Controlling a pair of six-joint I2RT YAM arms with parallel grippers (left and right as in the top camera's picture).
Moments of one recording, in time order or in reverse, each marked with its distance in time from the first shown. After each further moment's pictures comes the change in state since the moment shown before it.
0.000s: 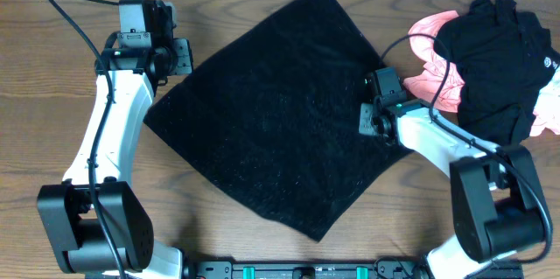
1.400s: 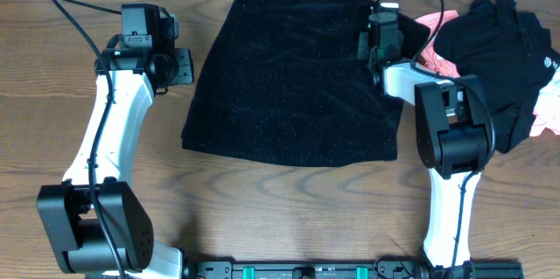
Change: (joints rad) left arm 0.000 0.000 0.000 -0.114 0.000 0.000; right arm -0.112 0.525 0.493 0.565 0.085 -0.228
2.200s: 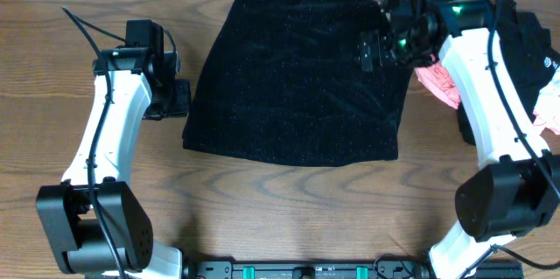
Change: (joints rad) left arm 0.010 0.000 -0.003 -0.352 -0.044 0.026; right arm -0.027 -0.461 0.364 -1.421 -0.562 -0.082
